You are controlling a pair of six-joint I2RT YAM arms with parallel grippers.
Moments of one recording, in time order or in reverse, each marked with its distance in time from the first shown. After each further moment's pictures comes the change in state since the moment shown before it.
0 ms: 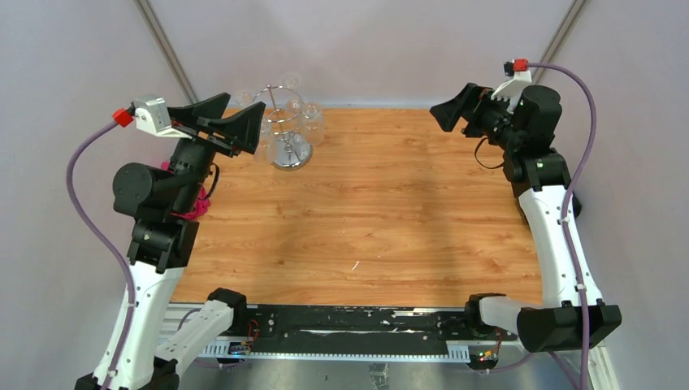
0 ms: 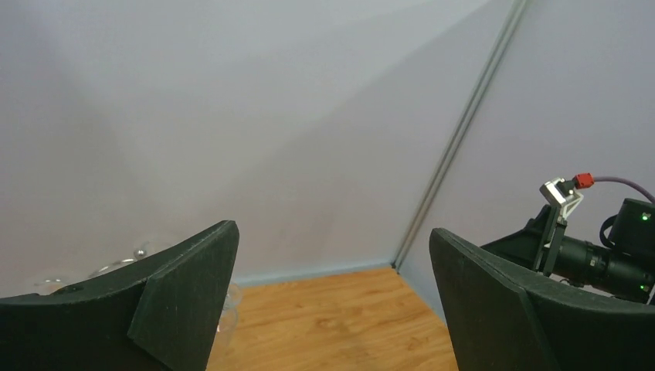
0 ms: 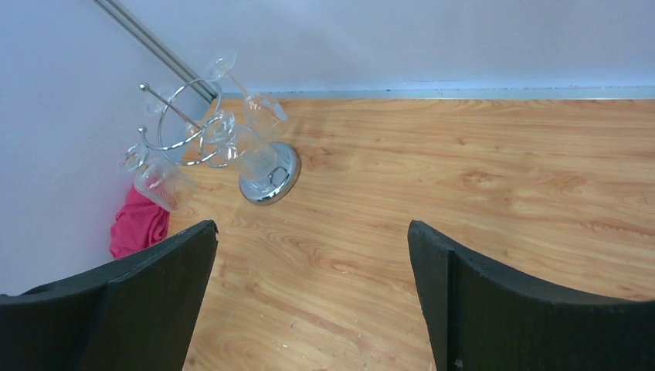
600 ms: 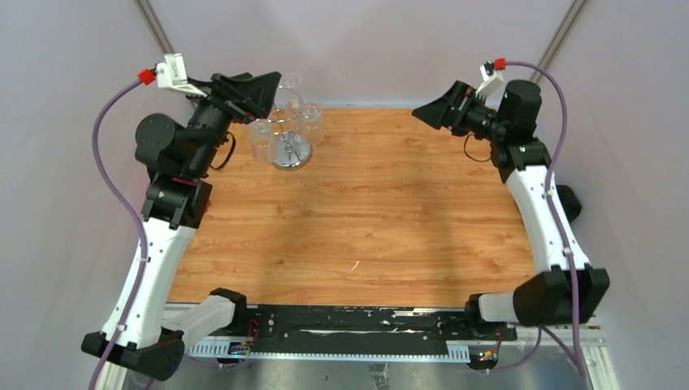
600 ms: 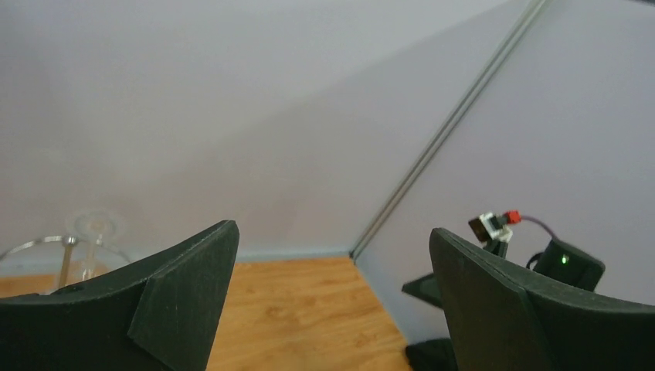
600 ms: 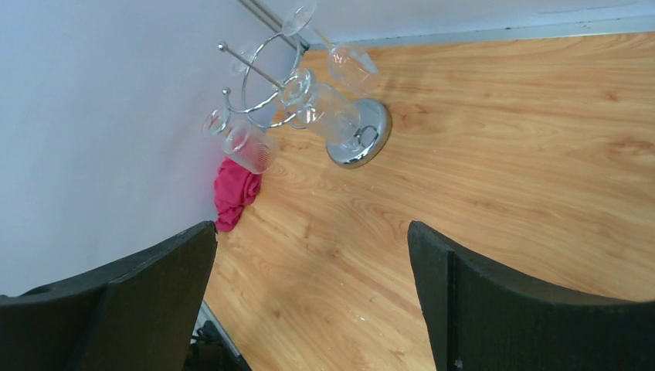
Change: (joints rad) left arm 0.000 0.202 0.122 0.003 -0.003 -0.182; right arm -0.013 0.053 -0.110 0.138 -0.240 0.167
